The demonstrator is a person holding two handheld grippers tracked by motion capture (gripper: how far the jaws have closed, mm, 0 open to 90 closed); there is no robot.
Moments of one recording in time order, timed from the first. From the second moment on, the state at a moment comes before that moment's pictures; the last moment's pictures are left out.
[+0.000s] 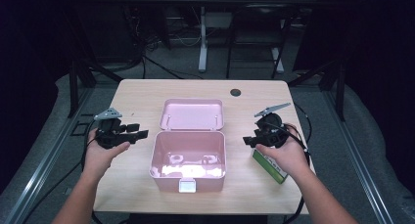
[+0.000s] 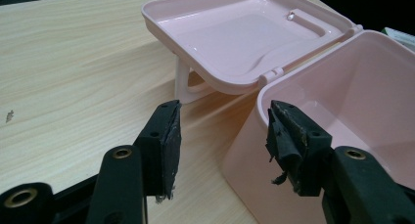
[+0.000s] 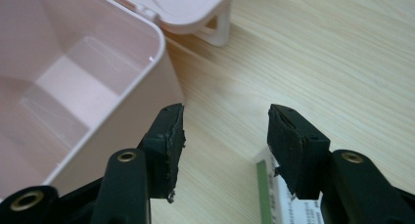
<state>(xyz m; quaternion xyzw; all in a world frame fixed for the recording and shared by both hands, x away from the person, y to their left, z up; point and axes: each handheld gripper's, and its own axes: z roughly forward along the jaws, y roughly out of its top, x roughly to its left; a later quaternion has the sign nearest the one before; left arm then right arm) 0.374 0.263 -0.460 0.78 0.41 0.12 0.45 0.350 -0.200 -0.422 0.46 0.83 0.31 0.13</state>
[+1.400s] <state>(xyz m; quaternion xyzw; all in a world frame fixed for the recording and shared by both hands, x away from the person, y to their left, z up) 0.365 0.267 -0.451 0.78 0.41 0.13 0.46 0.388 -0.212 -0.438 0.46 0.88 0.08 0.06</state>
